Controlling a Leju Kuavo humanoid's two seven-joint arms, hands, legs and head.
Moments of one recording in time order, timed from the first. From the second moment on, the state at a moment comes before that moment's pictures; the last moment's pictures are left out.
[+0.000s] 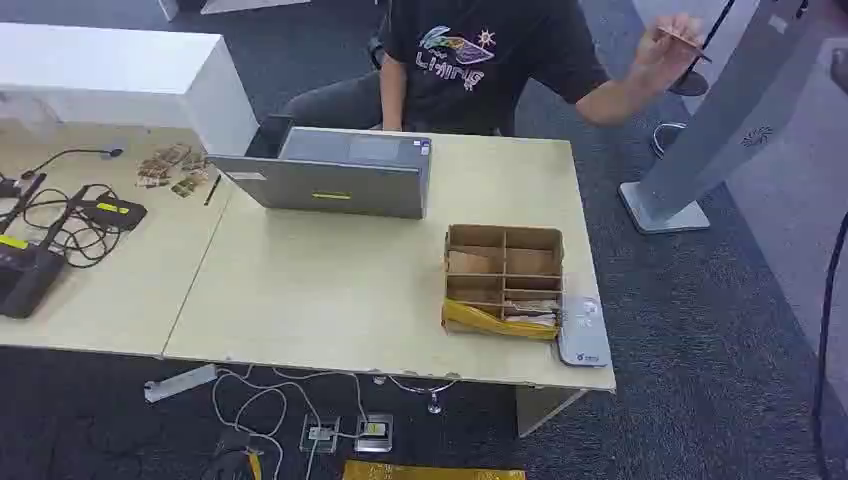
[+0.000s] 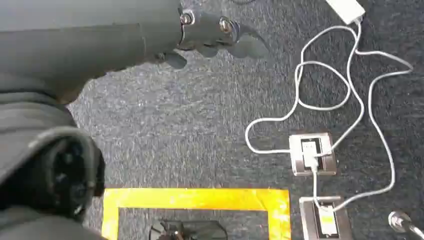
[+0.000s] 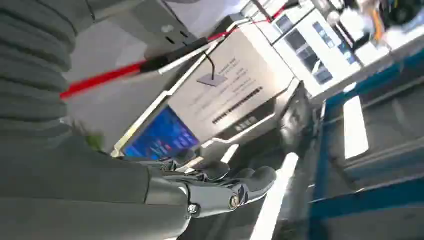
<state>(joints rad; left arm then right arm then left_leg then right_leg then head) -0.18 0.15 -0.83 -0.23 0.78 0.53 -0.33 -1.01 -0.59 0.10 -0.91 0.67 -0.33 -0.35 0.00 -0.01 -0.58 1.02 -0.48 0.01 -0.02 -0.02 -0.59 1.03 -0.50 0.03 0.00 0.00</state>
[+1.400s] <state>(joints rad) -0.17 0.17 -0.83 -0.23 0.83 0.51 -0.28 -1.01 -0.45 0.49 -0.65 0.83 -0.37 -0.34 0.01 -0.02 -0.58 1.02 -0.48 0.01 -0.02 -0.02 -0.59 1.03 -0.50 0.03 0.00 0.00</state>
